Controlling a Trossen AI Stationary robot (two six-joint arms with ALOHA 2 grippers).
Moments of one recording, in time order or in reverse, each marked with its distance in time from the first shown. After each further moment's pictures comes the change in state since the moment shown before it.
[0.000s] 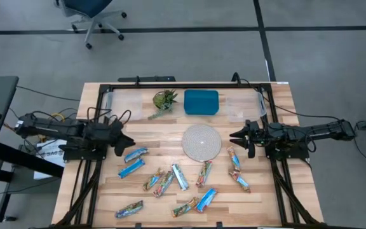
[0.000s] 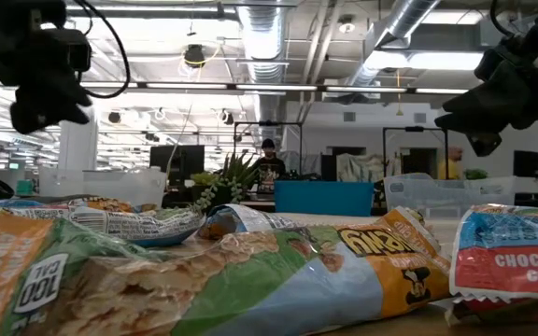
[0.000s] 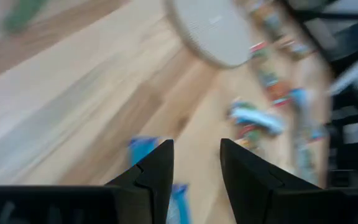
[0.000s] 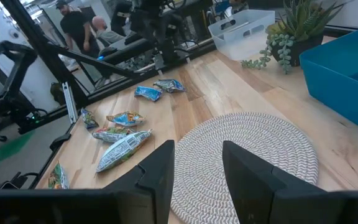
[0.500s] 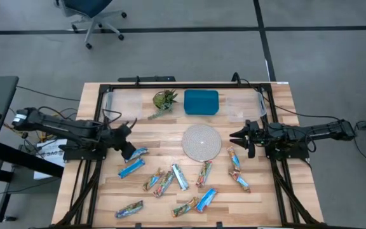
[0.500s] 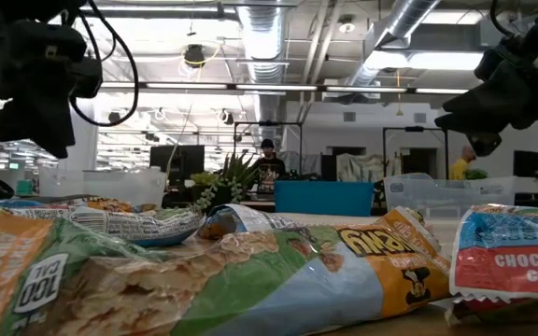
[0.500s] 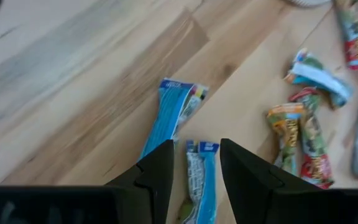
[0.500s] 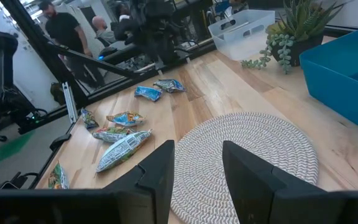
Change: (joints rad) left arm -0.011 0.305 0.063 -0.057 0.083 -0.146; right arm 0.000 0.000 0.000 0.000 0.000 0.000
